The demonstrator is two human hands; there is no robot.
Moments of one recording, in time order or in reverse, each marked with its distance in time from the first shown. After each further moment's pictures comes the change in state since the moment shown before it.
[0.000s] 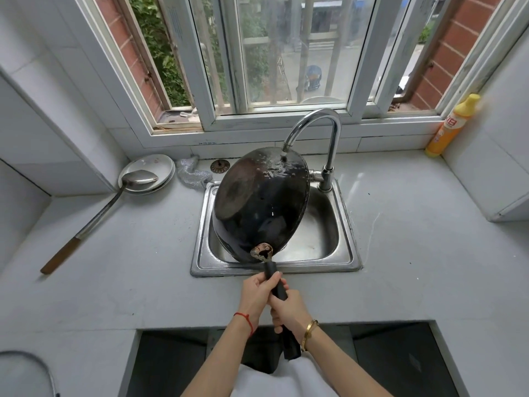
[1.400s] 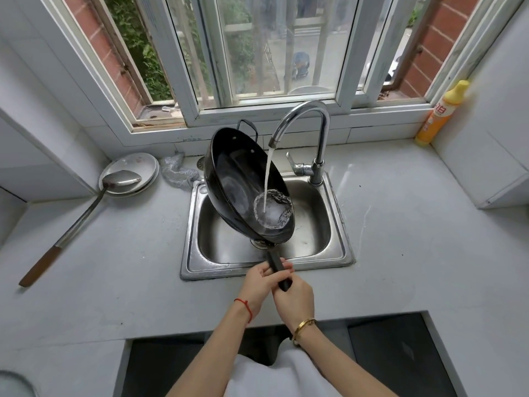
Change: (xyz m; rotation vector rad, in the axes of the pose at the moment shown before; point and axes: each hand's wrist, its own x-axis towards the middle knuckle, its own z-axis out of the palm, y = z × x) left_hand 0.030 0.006 0.017 0.011 -0.212 -0.014; right_hand 0.020 -0.001 -0.012 -0.428 0.518 -0.295
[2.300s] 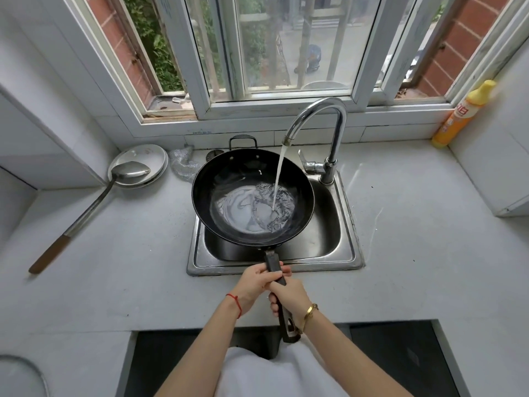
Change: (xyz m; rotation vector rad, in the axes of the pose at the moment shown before) left_hand 0.011 0.001 -0.037 0.040 -0.085 -0.094; right_hand 0.013 -0.018 0.007 0.375 -0.463 0.347
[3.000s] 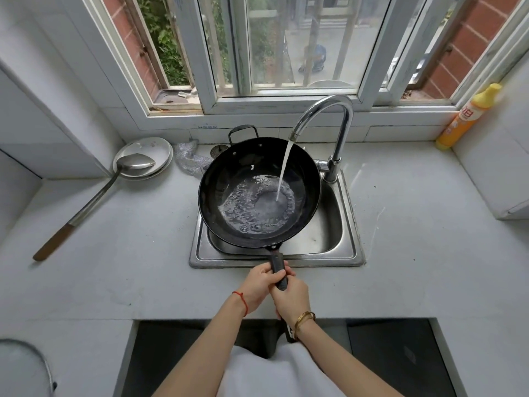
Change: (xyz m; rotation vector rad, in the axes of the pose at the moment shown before) left_hand 0.000 -0.018 0.003 -0.070 -0.045 -0.011; right_hand -0.004 0.026 0.009 -0.285 0.233 -0.248
